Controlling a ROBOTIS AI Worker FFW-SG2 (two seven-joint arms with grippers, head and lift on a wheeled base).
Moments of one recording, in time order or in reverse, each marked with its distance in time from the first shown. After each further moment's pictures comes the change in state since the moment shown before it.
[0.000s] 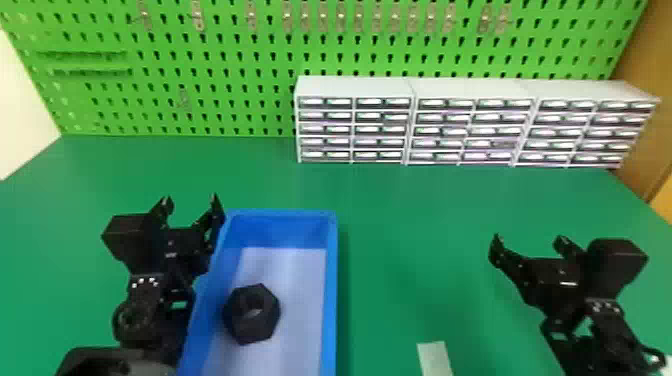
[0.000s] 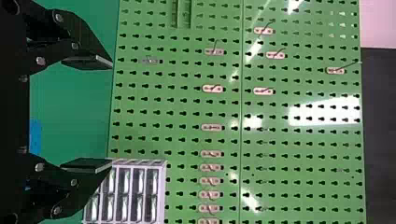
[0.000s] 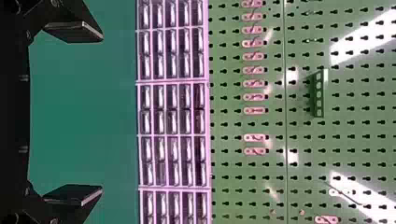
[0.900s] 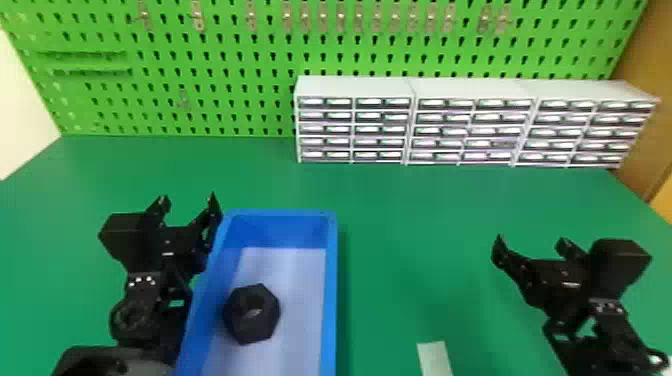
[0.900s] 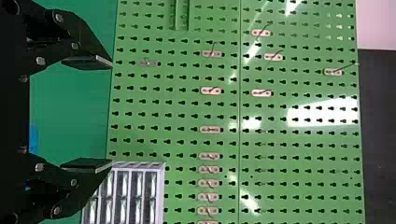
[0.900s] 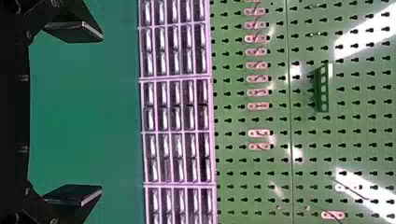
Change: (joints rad) left arm -0.001 0.000 0.007 -0.002 -0.004 0.000 0.000; right arm -0.002 0.000 -0.008 0.000 -0.010 0.020 0.000
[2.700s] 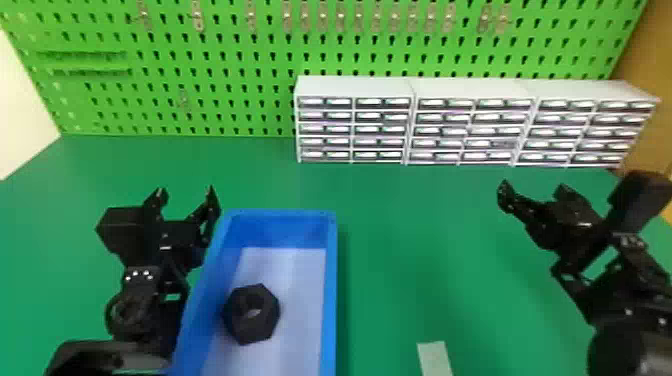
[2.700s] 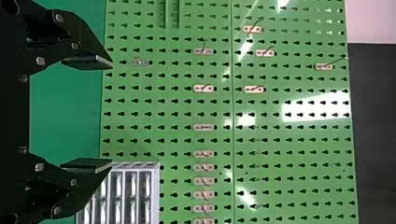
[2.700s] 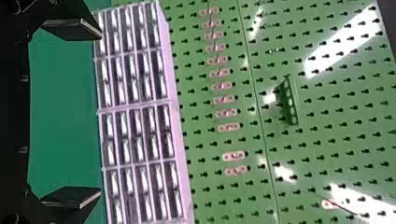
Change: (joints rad) left arm -0.012 0.000 0.012 -0.009 -0.026 0.000 -0.022; right arm -0.174 -0.011 -0.059 -0.031 -0.109 0.178 0.143
